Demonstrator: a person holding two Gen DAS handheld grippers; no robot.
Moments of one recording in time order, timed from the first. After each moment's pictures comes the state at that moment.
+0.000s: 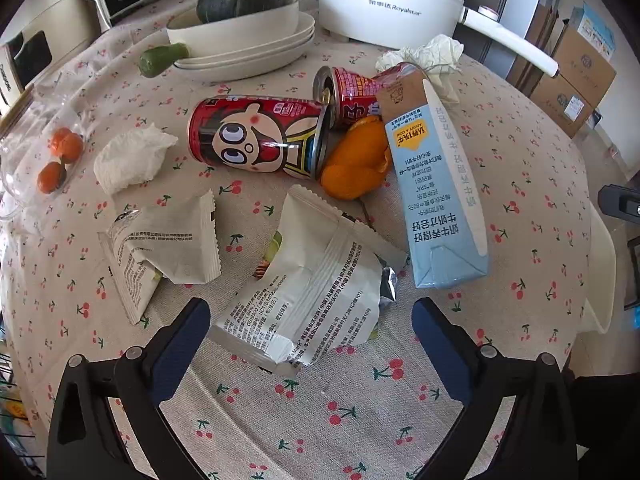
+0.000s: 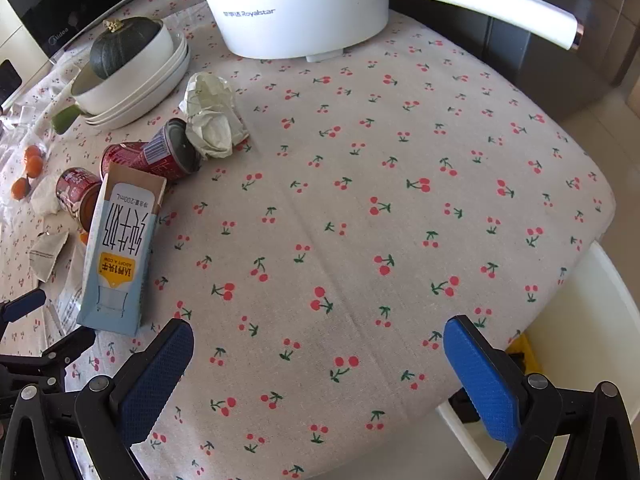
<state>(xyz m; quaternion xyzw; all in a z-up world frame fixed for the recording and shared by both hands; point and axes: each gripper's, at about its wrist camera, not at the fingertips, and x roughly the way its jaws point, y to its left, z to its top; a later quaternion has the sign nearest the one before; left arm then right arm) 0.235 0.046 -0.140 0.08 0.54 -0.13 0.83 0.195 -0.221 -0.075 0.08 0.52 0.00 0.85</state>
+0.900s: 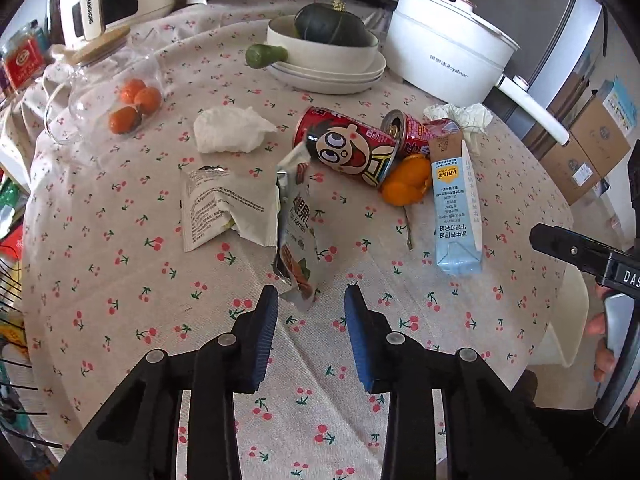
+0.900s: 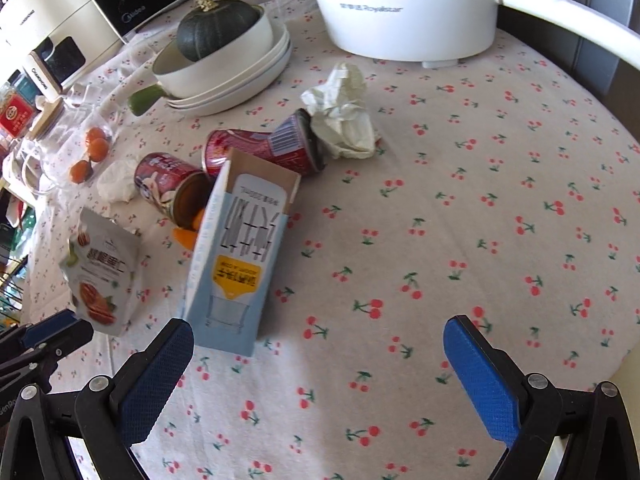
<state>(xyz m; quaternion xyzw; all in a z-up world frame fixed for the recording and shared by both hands) 0.197 0.116 -0.091 -0.03 0.53 -0.09 0.85 0.211 -0.143 -0.079 0.09 0.50 0.09 0.86</state>
